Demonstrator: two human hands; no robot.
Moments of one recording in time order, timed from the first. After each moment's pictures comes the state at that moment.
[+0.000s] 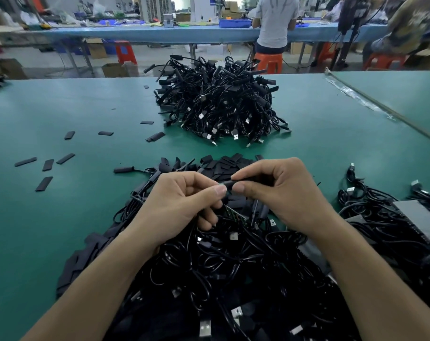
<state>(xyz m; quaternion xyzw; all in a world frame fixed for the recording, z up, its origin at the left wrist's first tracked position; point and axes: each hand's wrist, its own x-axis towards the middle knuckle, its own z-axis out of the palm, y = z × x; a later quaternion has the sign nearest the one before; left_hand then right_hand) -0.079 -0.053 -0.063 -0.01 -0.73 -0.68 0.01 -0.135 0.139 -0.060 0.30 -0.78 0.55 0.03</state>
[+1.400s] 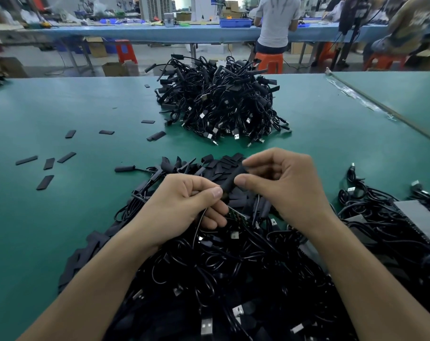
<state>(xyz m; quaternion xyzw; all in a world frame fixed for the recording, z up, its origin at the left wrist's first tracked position) -0.079 -0.056 -0.063 -0.02 -0.75 -0.66 -0.04 -0.134 0.136 -0.063 0.23 -0.77 0.59 0.07</state>
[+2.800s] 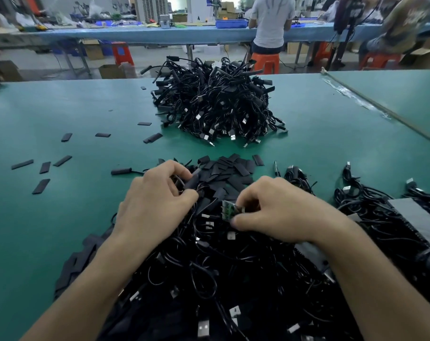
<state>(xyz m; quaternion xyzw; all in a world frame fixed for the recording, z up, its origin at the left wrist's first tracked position) -0.075 -0.065 -0.060 0.10 -0.92 -0.35 0.16 -0.118 0.137 -0.038 0.28 -0.92 0.25 -0.14</state>
